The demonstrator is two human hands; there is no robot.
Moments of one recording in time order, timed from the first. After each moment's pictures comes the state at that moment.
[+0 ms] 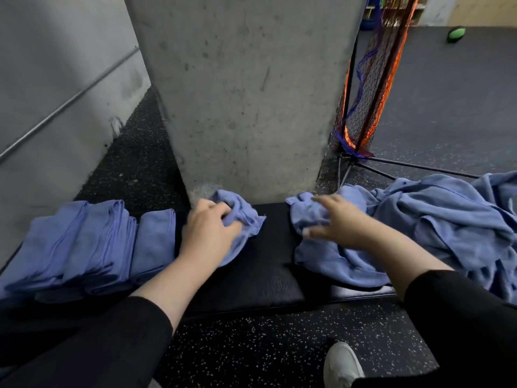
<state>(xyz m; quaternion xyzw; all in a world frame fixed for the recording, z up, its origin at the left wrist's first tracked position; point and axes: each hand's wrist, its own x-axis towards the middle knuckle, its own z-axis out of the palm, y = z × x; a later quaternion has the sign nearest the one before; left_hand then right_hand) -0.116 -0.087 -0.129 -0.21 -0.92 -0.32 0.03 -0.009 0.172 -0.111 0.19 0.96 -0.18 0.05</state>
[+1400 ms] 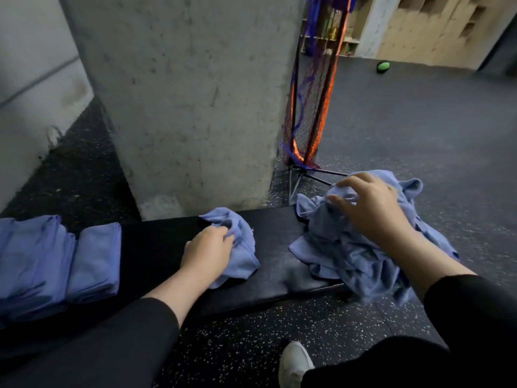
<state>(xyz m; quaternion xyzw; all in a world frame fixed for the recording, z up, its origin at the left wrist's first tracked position) -0.066 -0.014 -0.138 -0.28 -0.92 -0.25 -0.08 0.096 0.245 -0.035 0.27 0.94 -0.05 -0.22</state>
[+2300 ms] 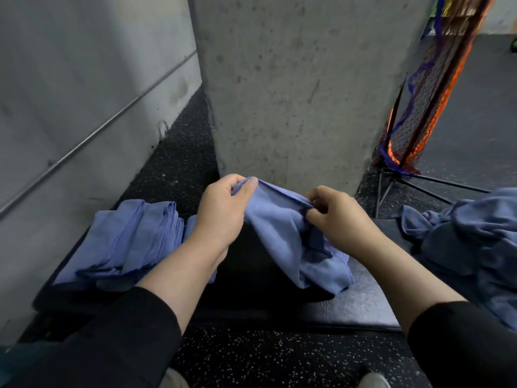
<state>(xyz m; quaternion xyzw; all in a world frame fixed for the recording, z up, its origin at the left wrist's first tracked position) -0.129 -0.120 -0.059 -0.14 -0.77 -0.62 0.03 -0.055 0.076 -0.063 0.12 0.93 -0.33 -0.10</state>
